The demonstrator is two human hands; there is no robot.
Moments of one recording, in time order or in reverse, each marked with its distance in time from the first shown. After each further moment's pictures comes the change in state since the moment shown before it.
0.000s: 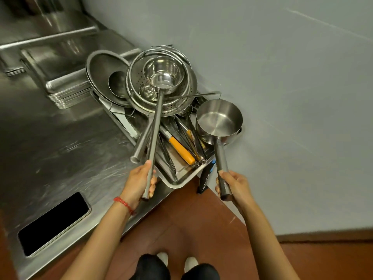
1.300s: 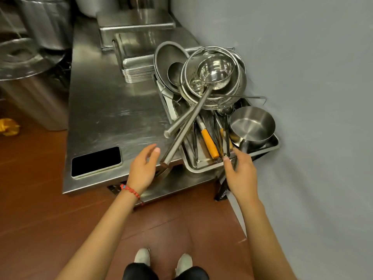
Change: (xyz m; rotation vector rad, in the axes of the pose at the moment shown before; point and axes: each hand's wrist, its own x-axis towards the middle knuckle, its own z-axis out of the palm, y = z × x) left_hand -0.069 -0.032 -0.009 0.338 0.506 0.334; right_hand -0.010 -0.025 0.018 -0.815 -0.022 -0.618
